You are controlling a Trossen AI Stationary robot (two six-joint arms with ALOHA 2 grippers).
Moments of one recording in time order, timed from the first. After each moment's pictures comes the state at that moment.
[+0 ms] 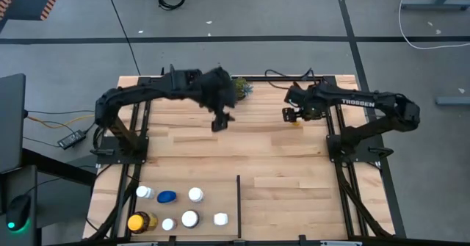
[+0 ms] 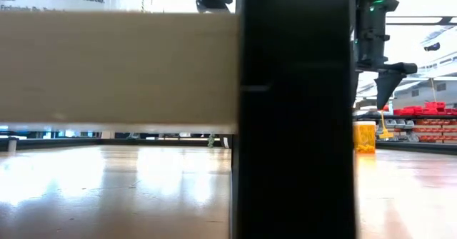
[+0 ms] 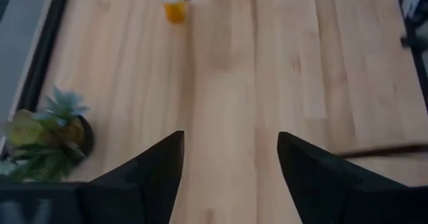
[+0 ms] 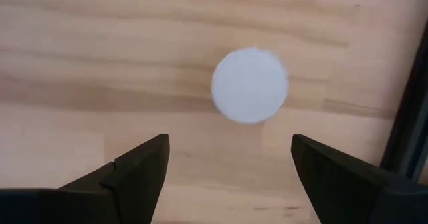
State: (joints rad) left arm 0.18 1.70 1.81 -0.99 0.12 0.09; right arm -0.43 1.27 0.91 -1.07 0.07 1.04
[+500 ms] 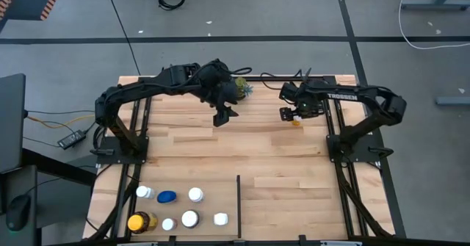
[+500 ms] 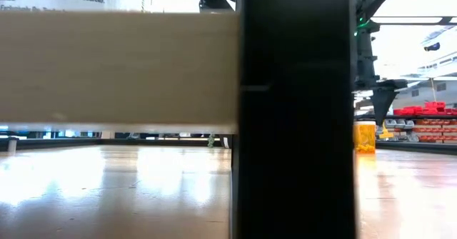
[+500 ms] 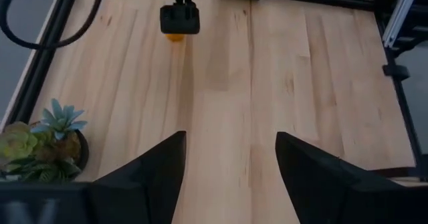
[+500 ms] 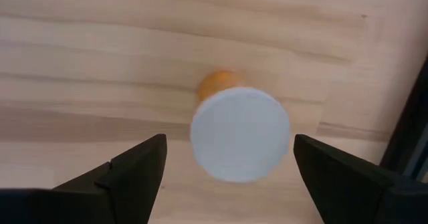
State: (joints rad) left arm 0.24 1.70 1.81 -0.92 0.20 0.07; right arm -0.55 1.44 0.91 -1.02 0.06 0.92
